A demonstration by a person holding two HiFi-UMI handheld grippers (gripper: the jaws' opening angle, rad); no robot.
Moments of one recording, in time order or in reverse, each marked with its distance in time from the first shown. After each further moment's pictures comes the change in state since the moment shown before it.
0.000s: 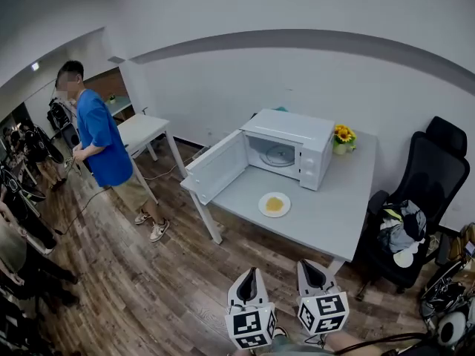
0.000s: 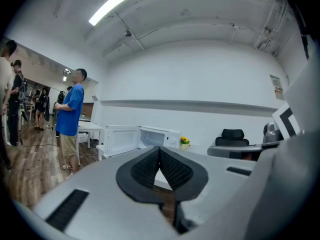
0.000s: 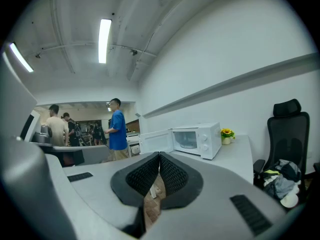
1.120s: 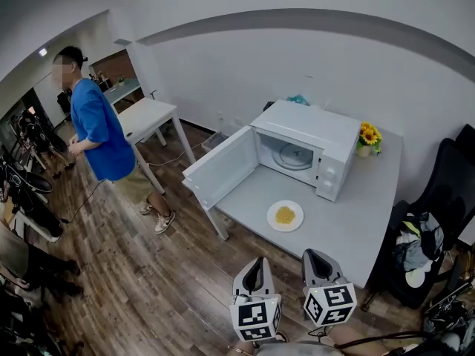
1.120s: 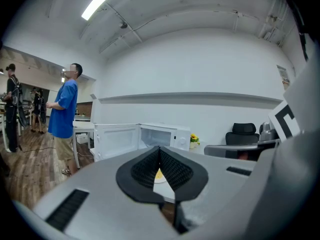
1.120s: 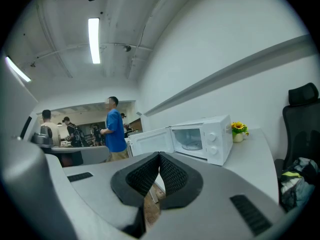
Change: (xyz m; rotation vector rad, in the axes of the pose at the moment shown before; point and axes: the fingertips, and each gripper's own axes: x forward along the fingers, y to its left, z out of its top) left arm 0.152 0.018 0.010 0.036 0.049 0.030; right arm 0.145 -0.068 0.015 0.056 0.034 0.064
